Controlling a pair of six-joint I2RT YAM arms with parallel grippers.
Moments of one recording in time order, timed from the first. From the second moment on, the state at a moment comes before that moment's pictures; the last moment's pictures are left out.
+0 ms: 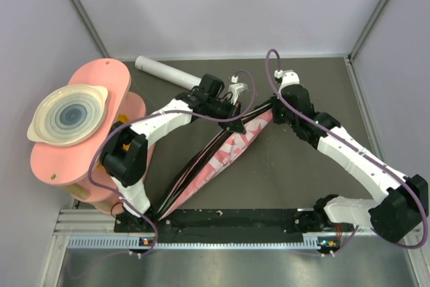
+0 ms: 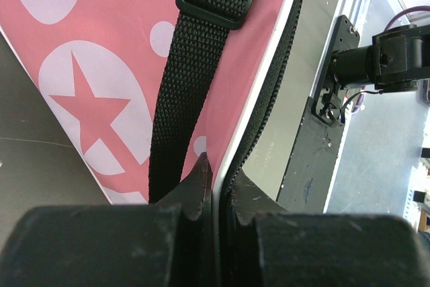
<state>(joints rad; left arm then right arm) -0.62 1.78 1.37 -0.38 0.79 -0.13 0.56 1.20 1.02 -0.39 0.26 0.22</state>
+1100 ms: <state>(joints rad) -0.64 1.80 1.38 -0.42 0.85 -0.15 0.71 0.97 0.85 -0.30 0.12 0.43</state>
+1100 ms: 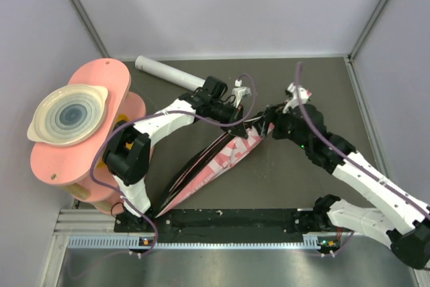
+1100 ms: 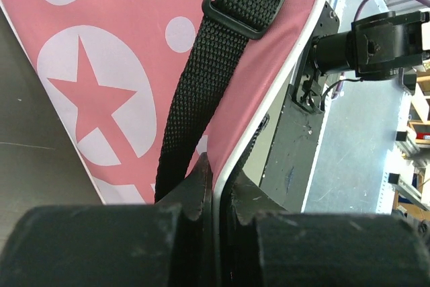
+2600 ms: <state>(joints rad) -0.92 1.34 1.25 -0.30 0.21 -0.34 0.48 1.13 1.02 -0.68 0.29 1.35</state>
